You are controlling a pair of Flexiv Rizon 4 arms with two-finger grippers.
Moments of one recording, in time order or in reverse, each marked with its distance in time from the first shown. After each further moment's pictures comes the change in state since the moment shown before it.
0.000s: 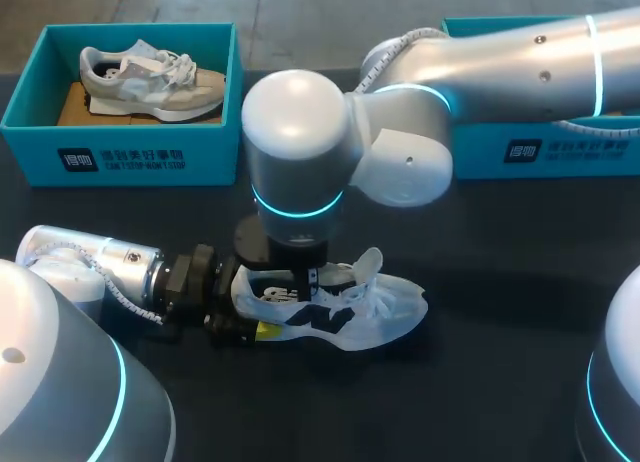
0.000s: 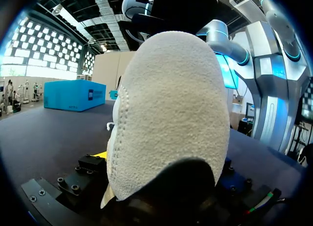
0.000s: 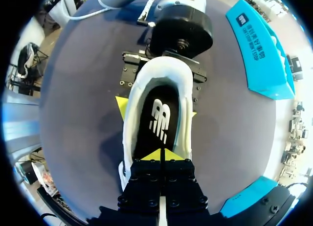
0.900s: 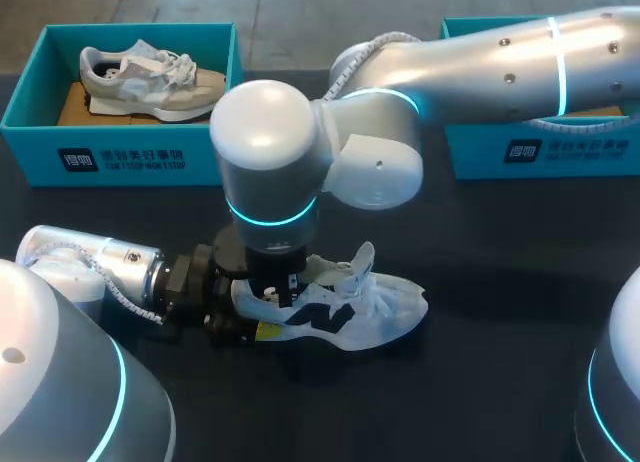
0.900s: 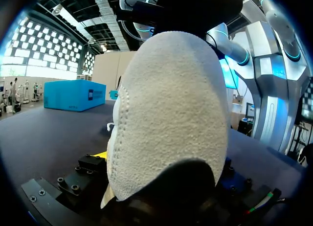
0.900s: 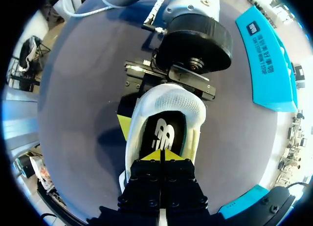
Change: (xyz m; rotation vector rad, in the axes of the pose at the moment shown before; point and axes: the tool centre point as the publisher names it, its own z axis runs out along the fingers) left arm 0.000 0.000 0.000 0.000 0.000 0.000; right arm 0.004 0.028 0.008 0.016 0.006 -0.051
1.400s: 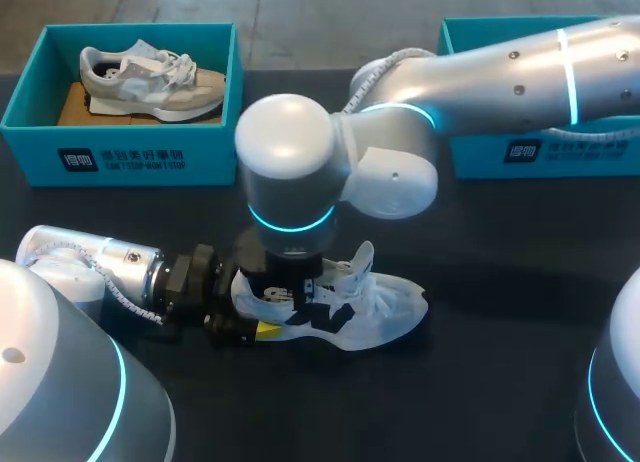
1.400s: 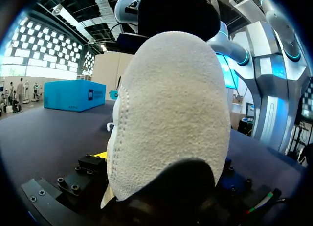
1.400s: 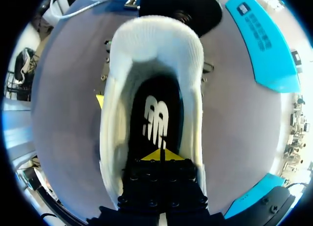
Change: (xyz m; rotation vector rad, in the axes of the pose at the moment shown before) left arm 0.000 0.000 0.000 0.000 0.000 0.000; right arm -0.003 -0.030 0.028 0.010 0.004 0.104
